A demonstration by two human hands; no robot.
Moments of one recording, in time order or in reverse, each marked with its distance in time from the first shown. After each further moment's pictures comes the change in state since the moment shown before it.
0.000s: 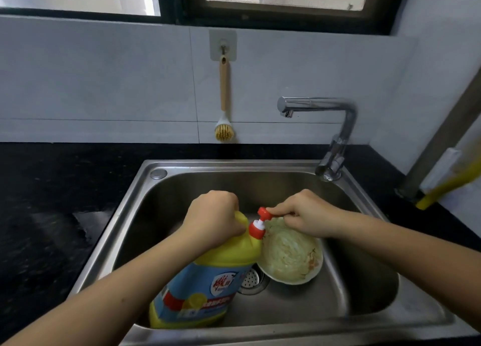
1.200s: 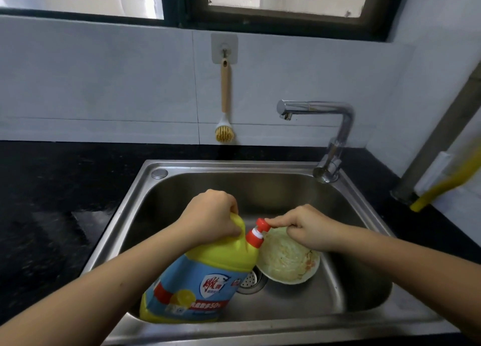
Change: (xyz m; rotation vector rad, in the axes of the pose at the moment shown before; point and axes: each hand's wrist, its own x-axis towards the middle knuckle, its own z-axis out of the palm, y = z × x) left_hand -0.003 -0.008 -0.007 -0.058 -0.078 0.093; right_hand -0.016 0.005 0.013 0.107 -0.083 0.052
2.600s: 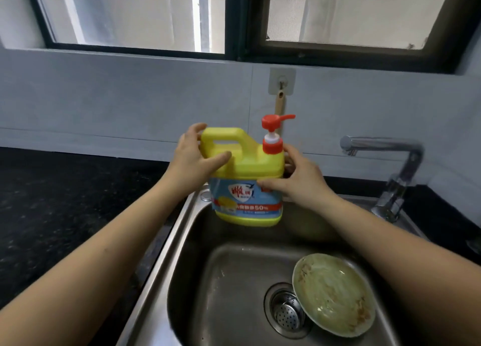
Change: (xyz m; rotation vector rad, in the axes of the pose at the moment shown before) left_hand 0.021 -0.104 -0.100 -0.574 0.599 -0.178; right_hand 0.110 -0.107 -0.051 0.527 0.516 -0.193
